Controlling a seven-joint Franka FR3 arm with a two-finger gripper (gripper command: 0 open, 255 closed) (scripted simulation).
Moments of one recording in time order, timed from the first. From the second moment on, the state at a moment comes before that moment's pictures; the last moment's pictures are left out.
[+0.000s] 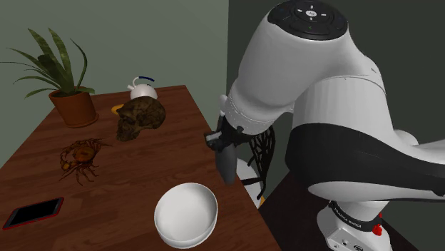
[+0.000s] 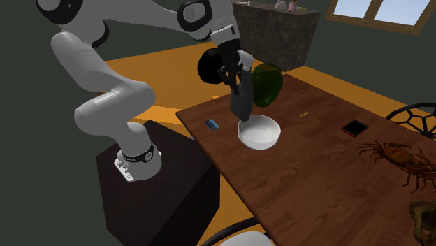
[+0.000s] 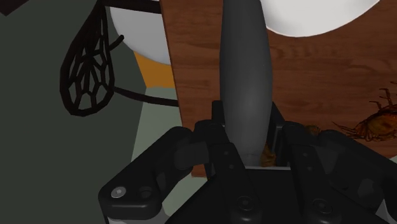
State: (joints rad) arm -0.11 -0.96 0.89 -2.50 0.26 2.07 0.96
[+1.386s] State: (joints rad) arm -0.16 -0.93 0.77 -2.24 0.18 1.84 0.90
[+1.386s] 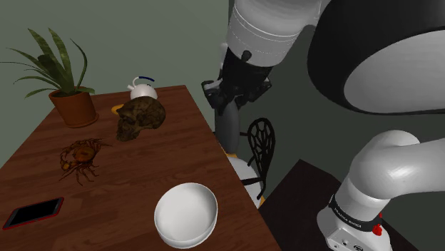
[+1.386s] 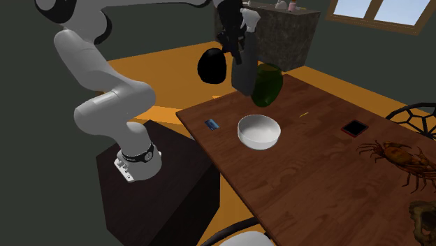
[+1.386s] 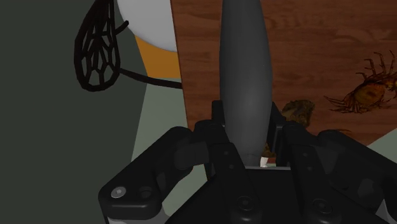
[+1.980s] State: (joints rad) arm -0.31 -0.74 0.78 -2.20 0.11 2.01 0.82
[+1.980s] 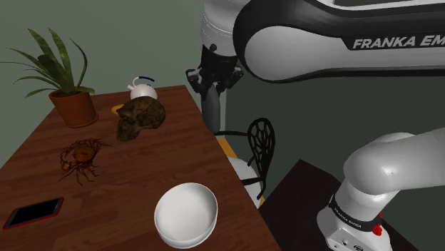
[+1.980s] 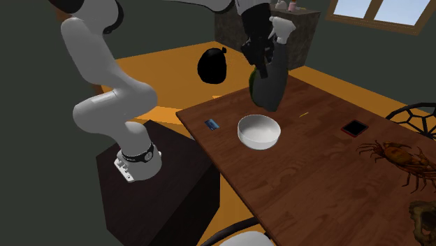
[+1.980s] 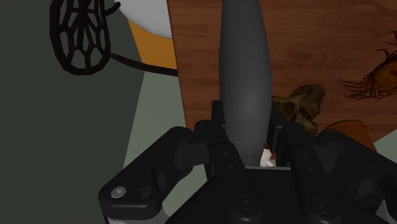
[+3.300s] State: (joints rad) arm -0.77 0.10 1.15 -1.74 -0.54 2.11 1.00
